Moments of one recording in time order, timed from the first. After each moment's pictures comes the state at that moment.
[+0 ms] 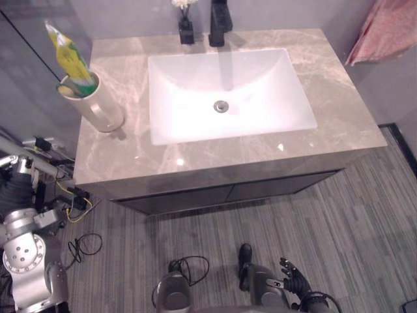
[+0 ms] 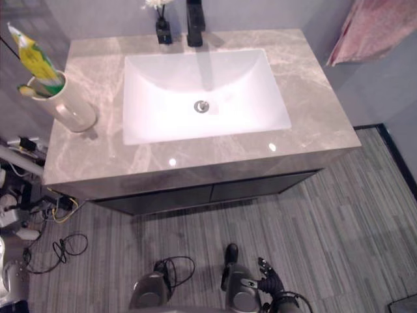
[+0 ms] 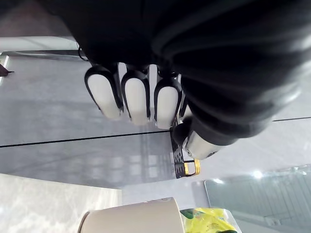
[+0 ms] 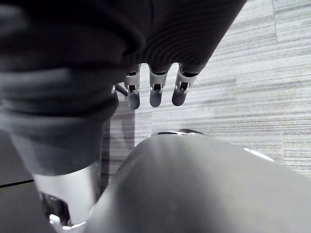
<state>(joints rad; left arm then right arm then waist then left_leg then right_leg) 0.11 0.42 0.56 -0.14 -0.46 -0.21 0.13 0.27 -0.18 0.05 0.69 0.00 -0.19 0.07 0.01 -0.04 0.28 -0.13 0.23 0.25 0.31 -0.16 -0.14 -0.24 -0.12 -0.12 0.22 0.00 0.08</state>
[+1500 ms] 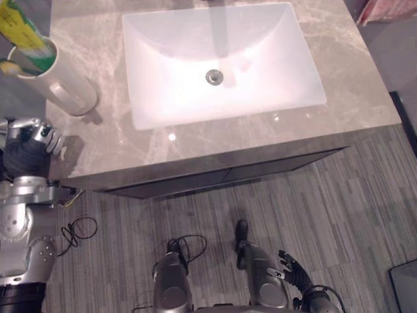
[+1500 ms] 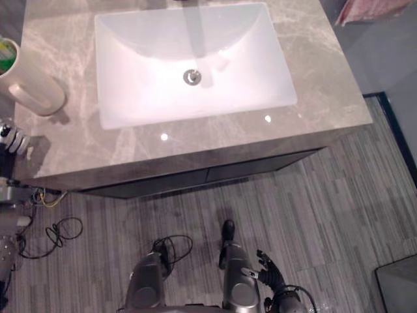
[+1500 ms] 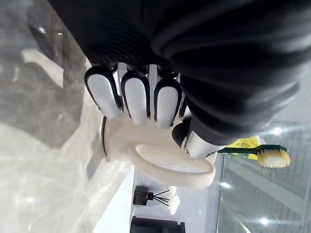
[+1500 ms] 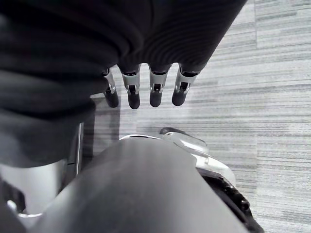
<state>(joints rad) 0.05 0.74 0.32 -0.10 -0.83 -0.28 0.00 0.26 -0.24 0.13 0.66 0.04 -0.25 0.06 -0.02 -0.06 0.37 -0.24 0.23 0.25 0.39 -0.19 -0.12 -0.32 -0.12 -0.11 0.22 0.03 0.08</state>
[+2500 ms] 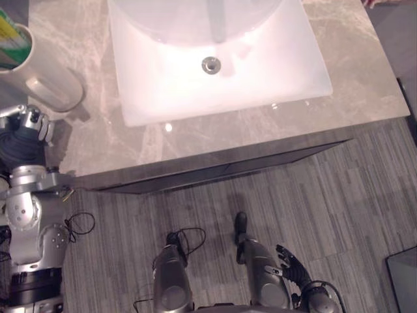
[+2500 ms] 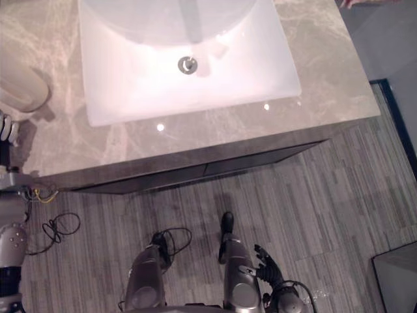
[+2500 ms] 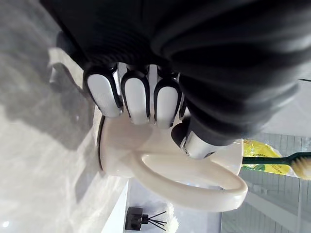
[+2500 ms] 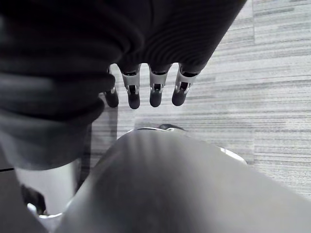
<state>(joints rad) -0.07 0.62 0.36 -0.12 -0.73 -0.27 0.09 0.27 -0.24 0.13 0.56 0.04 -0.21 0.07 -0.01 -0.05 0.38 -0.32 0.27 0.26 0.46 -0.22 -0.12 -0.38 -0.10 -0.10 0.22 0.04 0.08</state>
